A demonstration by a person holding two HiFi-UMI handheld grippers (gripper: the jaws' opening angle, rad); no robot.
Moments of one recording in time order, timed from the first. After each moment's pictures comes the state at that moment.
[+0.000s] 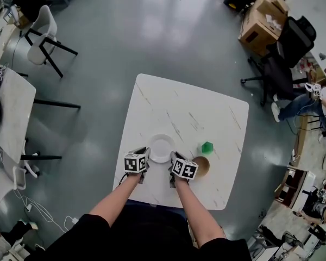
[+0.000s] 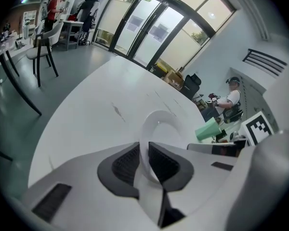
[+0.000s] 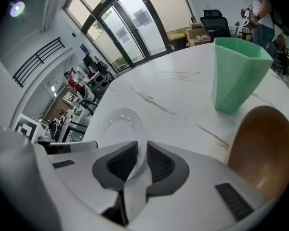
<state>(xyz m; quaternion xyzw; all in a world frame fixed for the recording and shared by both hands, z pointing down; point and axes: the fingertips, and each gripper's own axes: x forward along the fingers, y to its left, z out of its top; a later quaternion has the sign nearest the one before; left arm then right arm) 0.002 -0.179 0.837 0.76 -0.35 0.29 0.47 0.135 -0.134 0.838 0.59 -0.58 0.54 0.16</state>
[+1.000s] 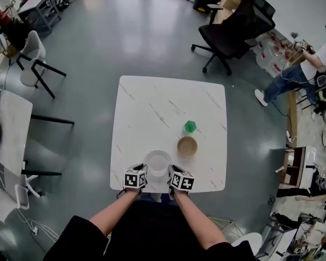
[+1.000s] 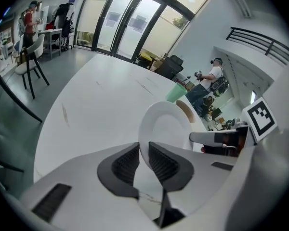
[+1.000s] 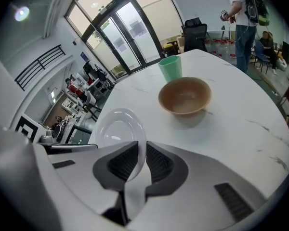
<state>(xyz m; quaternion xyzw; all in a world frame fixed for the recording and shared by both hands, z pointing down) 0.000 -0.019 0.801 0.79 -0.29 0.36 0.41 0.130 0.030 0.796 0.62 -0.57 0.53 0.12</state>
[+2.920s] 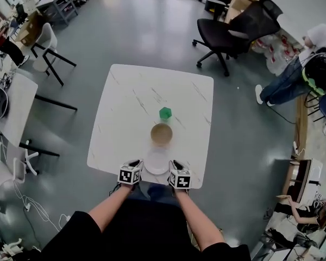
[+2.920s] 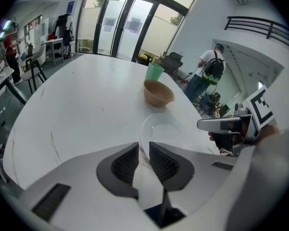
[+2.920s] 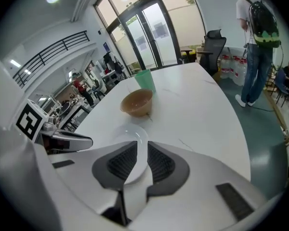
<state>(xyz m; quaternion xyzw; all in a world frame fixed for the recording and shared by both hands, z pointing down) 0.108 0.083 0.817 0.79 -0.33 0.36 0.37 0.268 0.114 0.799 0.58 -0.66 0.44 0.20</state>
